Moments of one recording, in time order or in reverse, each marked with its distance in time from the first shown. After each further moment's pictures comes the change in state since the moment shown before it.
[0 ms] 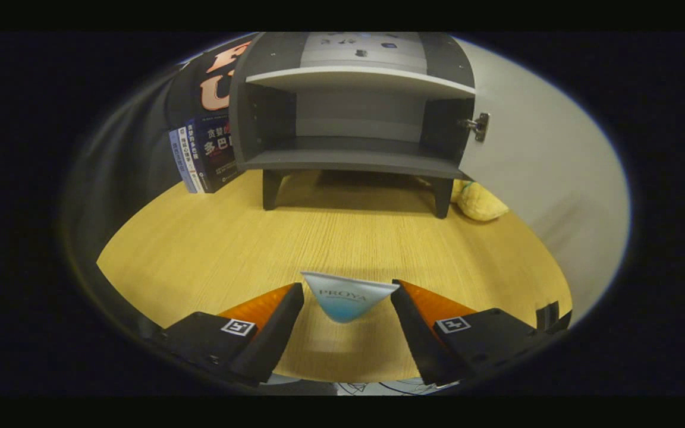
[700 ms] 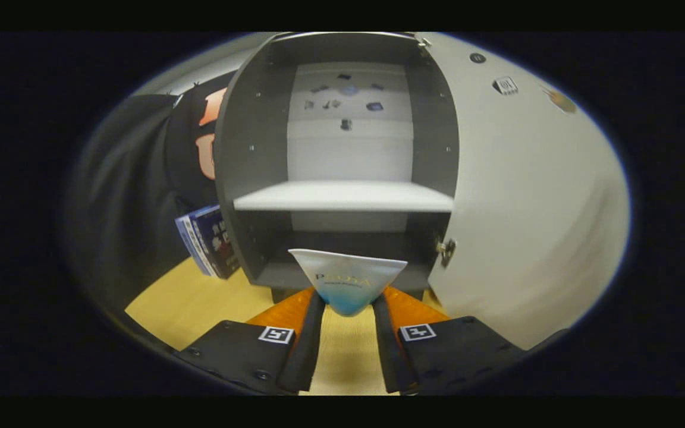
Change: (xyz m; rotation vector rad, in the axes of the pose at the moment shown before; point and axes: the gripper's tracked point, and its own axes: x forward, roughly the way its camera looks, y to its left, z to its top) arm -0.124 -0.009 0.290 -0.011 -0.475 0.043
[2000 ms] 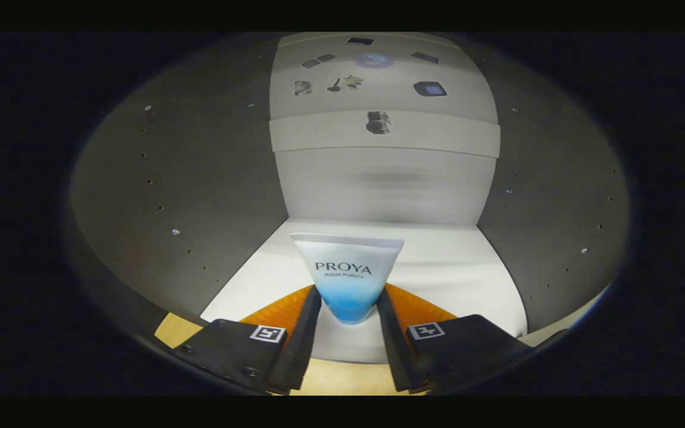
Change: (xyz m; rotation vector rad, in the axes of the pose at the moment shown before) arm 0.212 0.019 0.090 -0.007 0.275 0.136
